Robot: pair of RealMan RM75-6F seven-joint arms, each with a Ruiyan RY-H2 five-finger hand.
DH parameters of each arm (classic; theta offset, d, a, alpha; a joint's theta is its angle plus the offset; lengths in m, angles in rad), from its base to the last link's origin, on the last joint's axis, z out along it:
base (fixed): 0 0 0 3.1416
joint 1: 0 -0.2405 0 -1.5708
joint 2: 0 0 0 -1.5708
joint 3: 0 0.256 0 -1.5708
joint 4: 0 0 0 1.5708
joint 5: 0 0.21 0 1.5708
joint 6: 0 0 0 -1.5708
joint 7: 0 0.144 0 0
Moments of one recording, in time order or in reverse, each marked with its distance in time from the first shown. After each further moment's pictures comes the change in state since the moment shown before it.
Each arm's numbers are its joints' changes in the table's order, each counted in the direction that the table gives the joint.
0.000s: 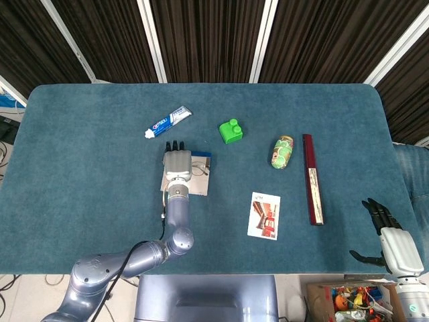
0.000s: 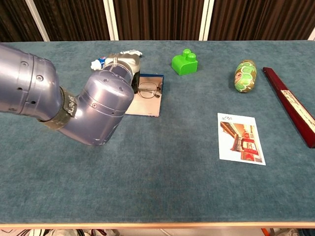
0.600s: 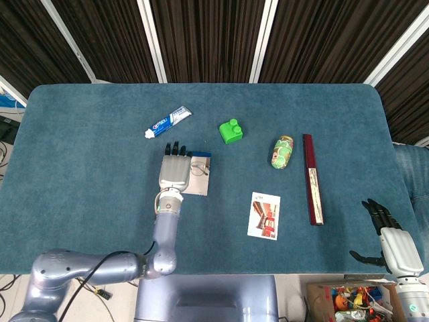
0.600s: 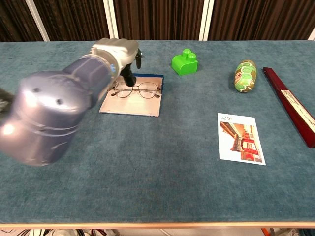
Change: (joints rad) left arm -0.191 -0.221 0.161 -0.568 0.146 -0.236 0.037; right arm -0.002 -0.003 0.001 -0.005 0.011 0.007 -0.001
